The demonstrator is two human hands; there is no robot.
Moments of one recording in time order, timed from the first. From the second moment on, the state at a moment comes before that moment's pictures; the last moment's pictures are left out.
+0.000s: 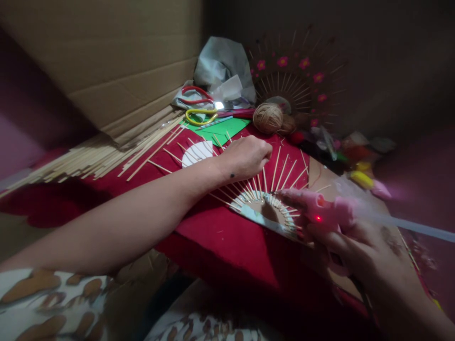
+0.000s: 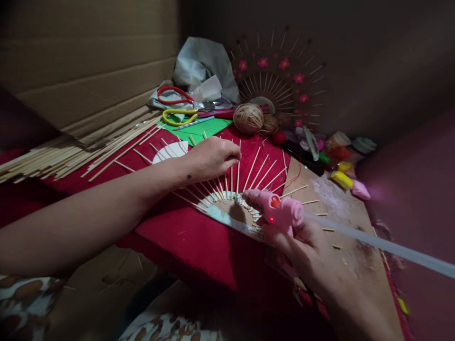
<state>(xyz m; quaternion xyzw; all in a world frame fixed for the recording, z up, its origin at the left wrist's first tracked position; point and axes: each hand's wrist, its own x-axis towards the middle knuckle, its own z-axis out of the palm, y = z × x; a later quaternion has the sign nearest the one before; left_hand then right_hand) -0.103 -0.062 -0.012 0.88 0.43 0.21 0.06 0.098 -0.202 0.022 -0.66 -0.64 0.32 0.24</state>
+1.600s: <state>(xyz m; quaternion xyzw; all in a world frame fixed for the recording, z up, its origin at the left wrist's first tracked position) -0.097 -0.046 -0.024 0.98 0.14 0.09 -0.07 0.107 -0.199 0.017 -0.57 -0.63 0.45 0.27</state>
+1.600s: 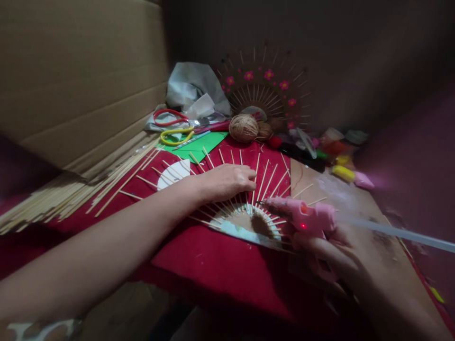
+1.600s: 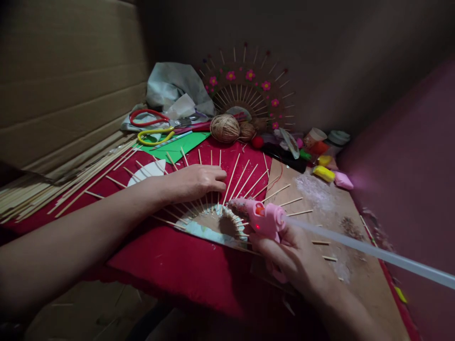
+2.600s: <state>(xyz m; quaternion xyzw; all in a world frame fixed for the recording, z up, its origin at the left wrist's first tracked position) -0.097 -0.046 -0.028 0.98 0.13 0.11 -0.06 0.108 -0.206 -0.011 -0.57 -0.53 0.58 0.23</state>
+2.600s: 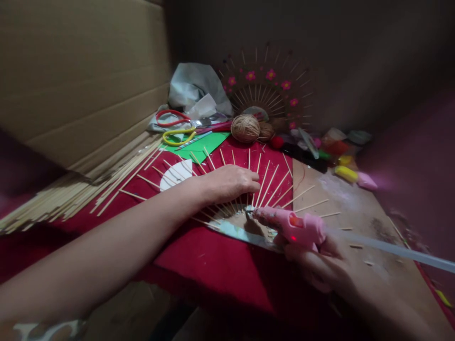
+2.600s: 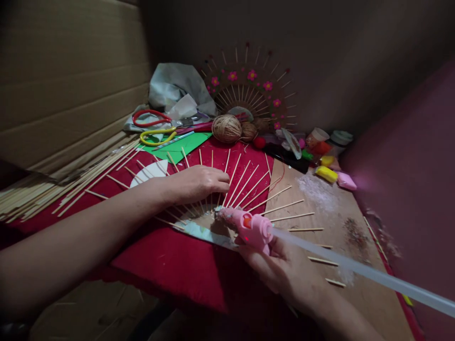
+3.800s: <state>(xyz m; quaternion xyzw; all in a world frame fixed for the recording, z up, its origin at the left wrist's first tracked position) -0.101 -0.053 -0.018 0.98 0.19 0.08 0.07 0.111 -0.206 -0.007 -0.57 -0.53 0.59 0.24</state>
